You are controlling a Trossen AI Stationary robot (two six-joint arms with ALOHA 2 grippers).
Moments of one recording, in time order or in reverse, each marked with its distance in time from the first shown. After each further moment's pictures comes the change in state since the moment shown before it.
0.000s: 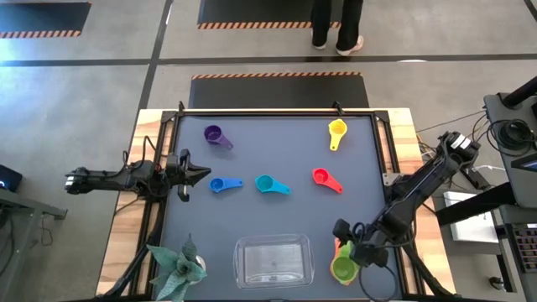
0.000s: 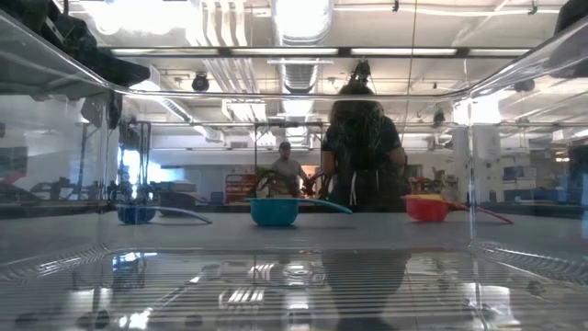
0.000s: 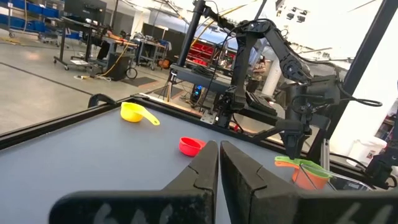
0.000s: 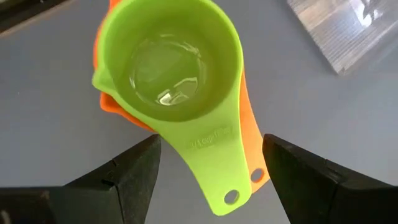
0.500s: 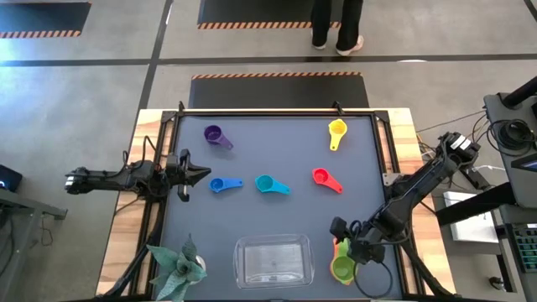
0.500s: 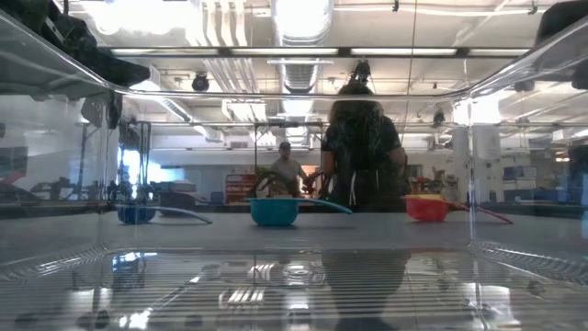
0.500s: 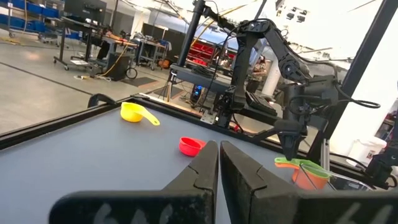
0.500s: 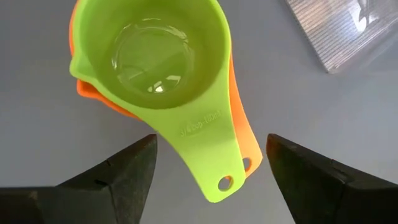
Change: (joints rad) left arm 0.000 0.000 0.000 0.000 0.000 0.000; right arm -0.039 0.006 0.000 -0.005 -0.003 -0.105
